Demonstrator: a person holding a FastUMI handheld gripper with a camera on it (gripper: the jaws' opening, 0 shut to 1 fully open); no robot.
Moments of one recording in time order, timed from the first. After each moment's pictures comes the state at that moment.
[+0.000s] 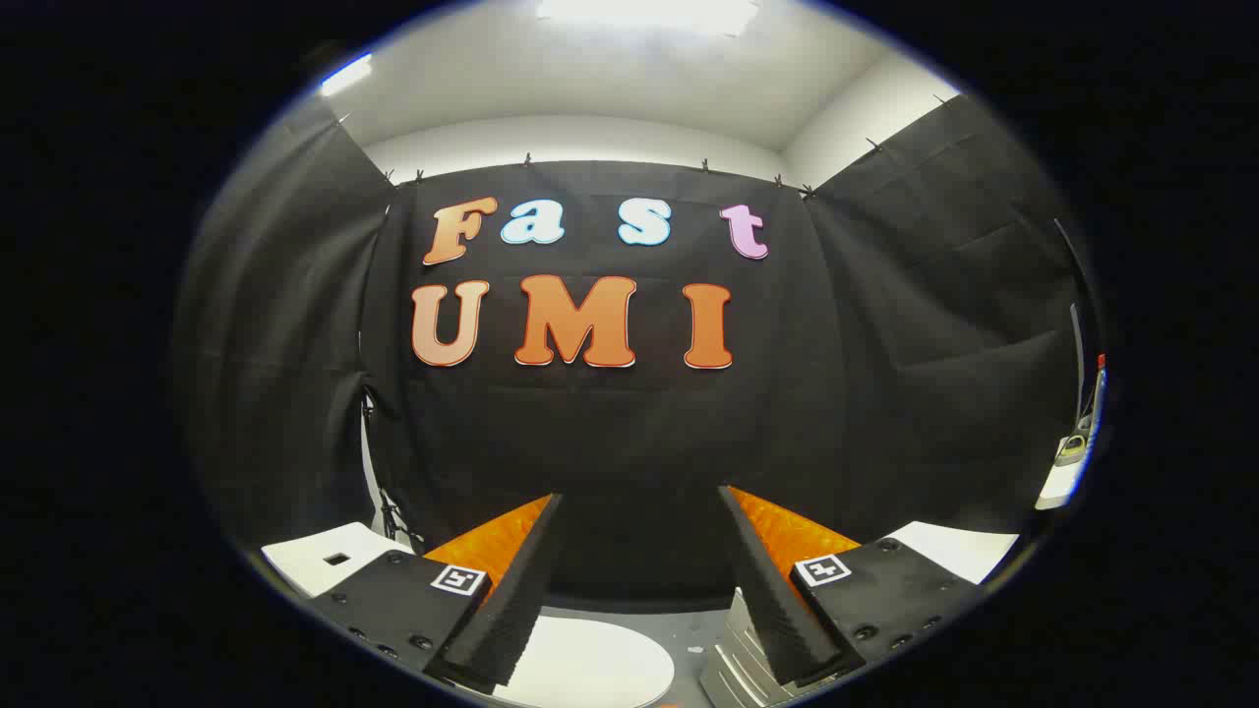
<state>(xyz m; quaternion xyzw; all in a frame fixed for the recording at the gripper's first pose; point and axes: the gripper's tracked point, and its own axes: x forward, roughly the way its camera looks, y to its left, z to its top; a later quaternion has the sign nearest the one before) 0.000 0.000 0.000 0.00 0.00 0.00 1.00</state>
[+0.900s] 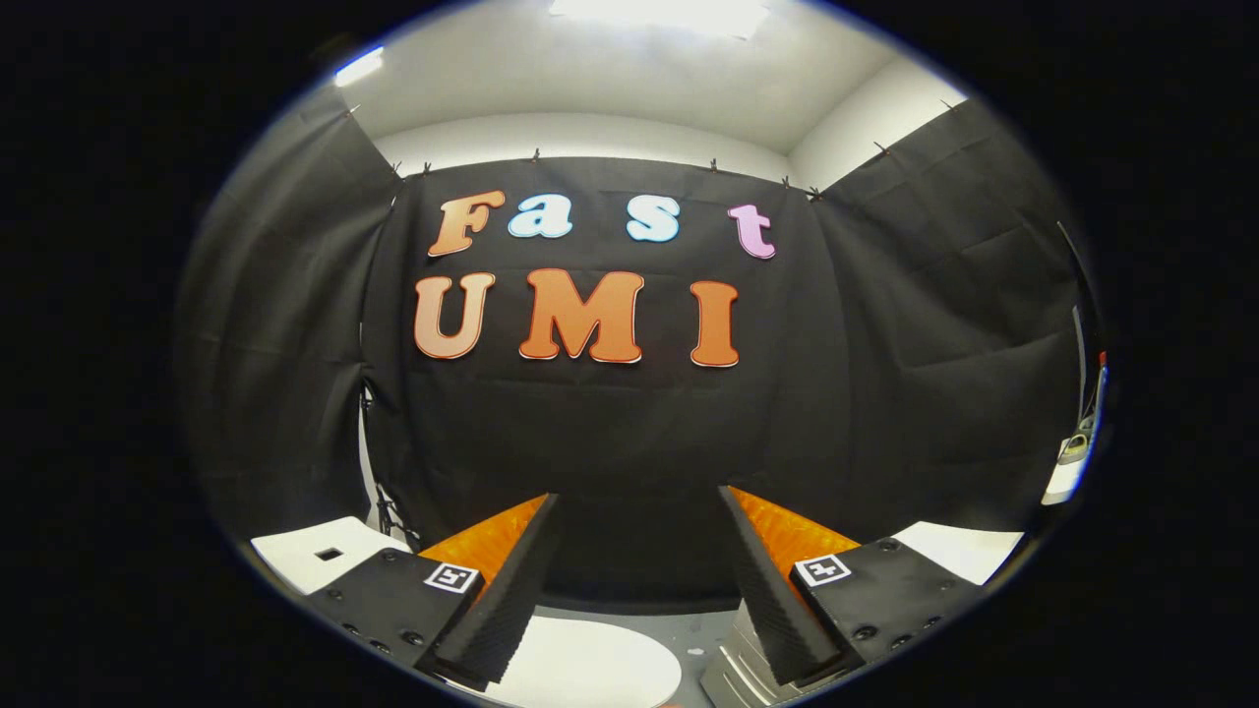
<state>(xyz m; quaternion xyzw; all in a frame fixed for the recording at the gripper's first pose) 0.008 0.014 -0.020 -0.02 0.00 -0.01 1.00</state>
